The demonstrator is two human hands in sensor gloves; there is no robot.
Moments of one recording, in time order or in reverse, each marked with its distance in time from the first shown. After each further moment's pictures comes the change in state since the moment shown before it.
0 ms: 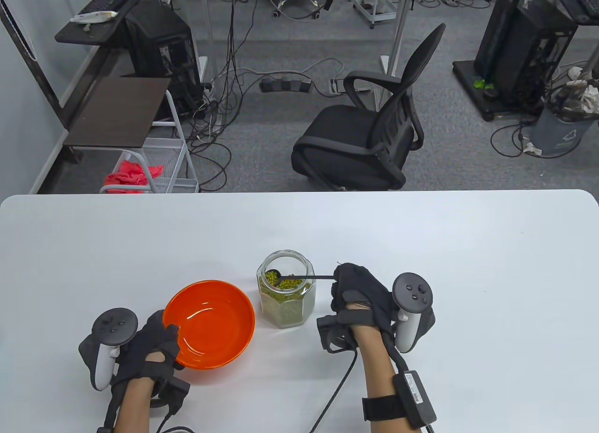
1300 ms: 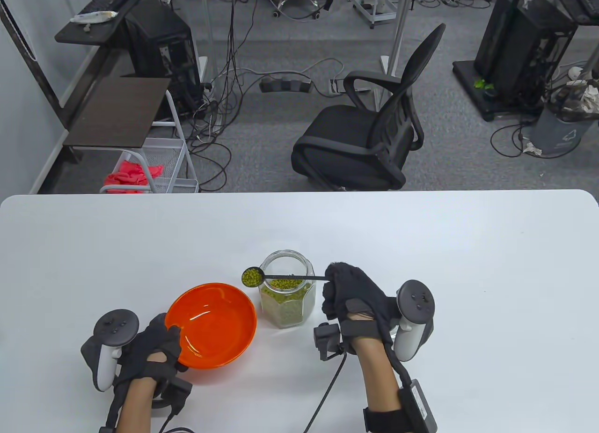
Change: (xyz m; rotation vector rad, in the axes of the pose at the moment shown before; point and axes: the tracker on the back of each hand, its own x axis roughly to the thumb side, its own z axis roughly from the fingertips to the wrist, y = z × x) left_hand -0.001 -0.004 0.000 -0.007 0.011 0.020; right_hand 0.019 0.012 0.026 0.147 -0.119 -0.145
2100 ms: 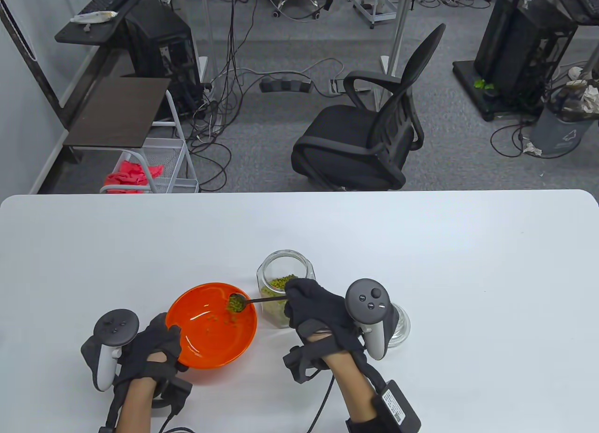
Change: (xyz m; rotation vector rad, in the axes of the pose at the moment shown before) left_hand 0.000 -0.001 -0.001 -0.003 -0.009 0.002; right_hand 0.010 0.057 0.019 0.192 -0.151 0.353
